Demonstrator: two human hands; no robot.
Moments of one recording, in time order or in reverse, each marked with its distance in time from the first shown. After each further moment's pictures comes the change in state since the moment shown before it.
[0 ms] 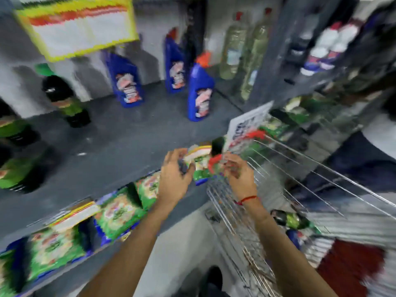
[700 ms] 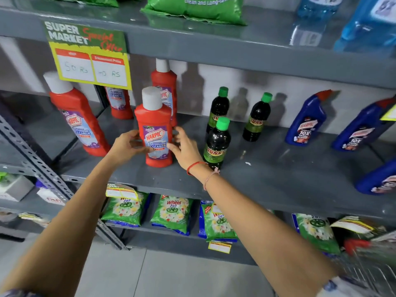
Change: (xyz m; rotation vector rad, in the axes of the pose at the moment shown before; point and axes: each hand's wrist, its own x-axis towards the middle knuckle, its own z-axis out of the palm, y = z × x) left_hand -0.116 -0.177 -0.481 0.083 0.396 -0.462; right_hand -0.160 -0.245 0.440 -0.096 -0.924 -0.585
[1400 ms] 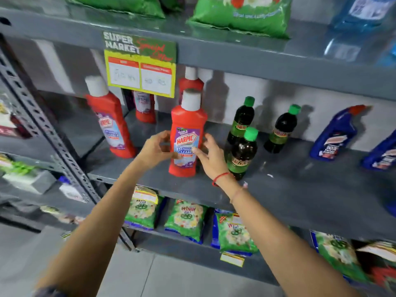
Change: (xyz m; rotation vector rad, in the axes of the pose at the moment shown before) left_hand -0.011 0.015 -0.005 -0.136 -0.044 0.128; right_hand -0.003 -0.005 0.004 0.124 0.068 0.004
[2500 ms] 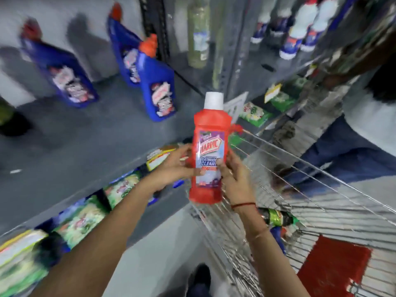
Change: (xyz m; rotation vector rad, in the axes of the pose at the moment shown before) left_hand -0.090 0.173 0.588 -0.235 -1.078 -0.088; right_hand -0.372 0.198 -0.407 0.378 0.986 0.347
